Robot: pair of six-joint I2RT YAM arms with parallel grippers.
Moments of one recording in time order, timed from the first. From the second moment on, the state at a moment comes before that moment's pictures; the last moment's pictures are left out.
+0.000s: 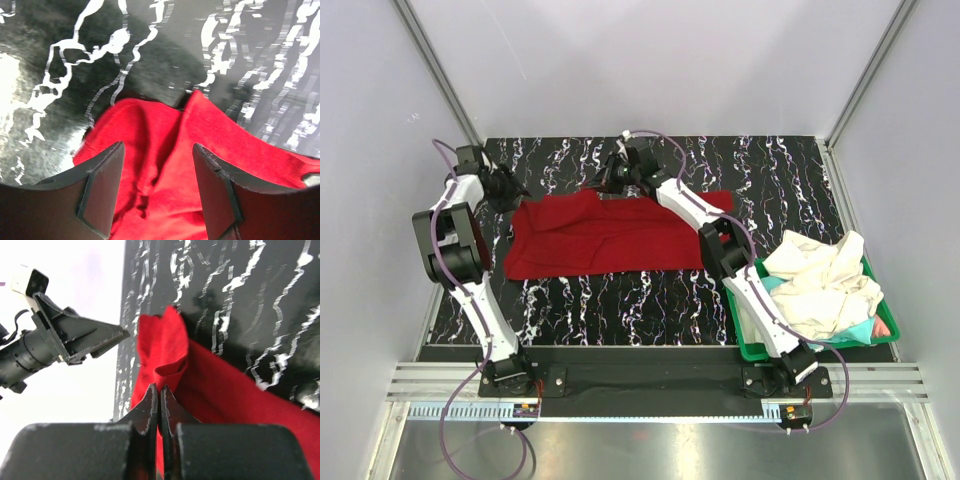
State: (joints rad) left arm 0.27 2.07 1.56 -0.48 0.33 -0.45; right arm 0.60 2.79 2.53 -0.15 -0.52 0.98
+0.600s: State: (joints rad) left arm 0.27 2.02 1.55 -0.49 0.43 -0.47; right arm 0.63 2.62 2.25 -0.17 -0.64 1.03
